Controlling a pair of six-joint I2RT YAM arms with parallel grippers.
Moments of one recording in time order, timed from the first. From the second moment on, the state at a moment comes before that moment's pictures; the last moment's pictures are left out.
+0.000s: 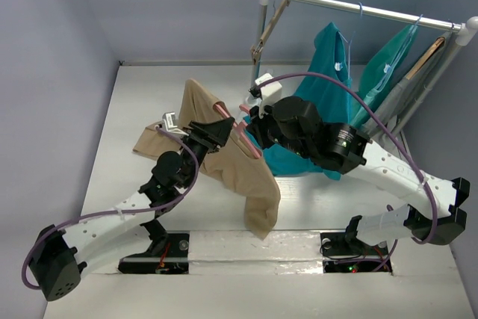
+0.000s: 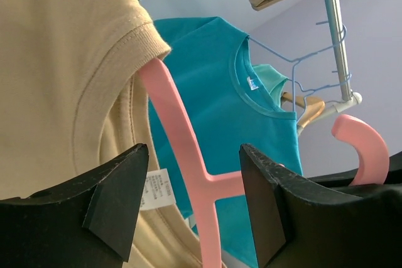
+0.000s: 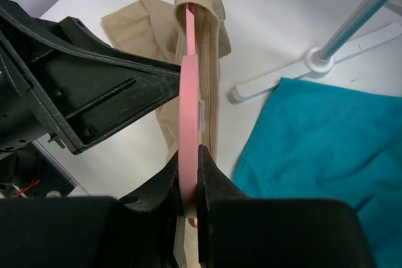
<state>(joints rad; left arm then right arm) -0.84 0.82 0.45 0.59 -0.40 -0.97 1.09 1.32 1.56 -0.65 0.37 0.21</state>
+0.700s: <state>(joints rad) -0.83 0.96 0.45 0.73 -0.43 -1.12 1.09 1.34 1.55 -0.61 0.31 0.23</state>
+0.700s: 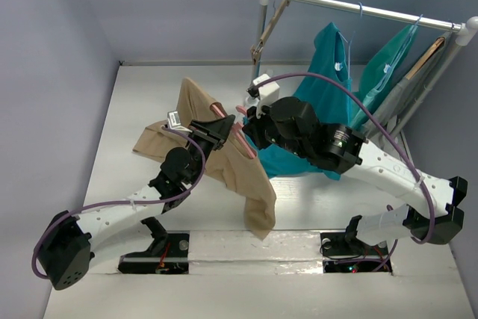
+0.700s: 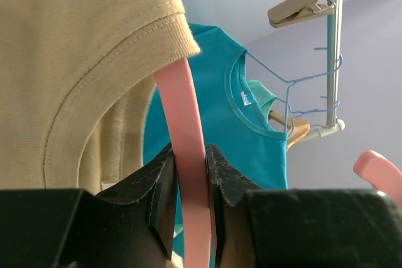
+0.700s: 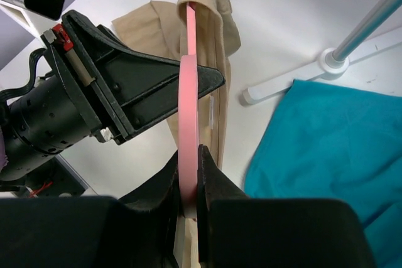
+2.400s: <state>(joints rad) -0.82 0.85 0.43 0.71 -0.39 -1.19 1.09 1.19 1.08 -0.13 0.22 0.28</state>
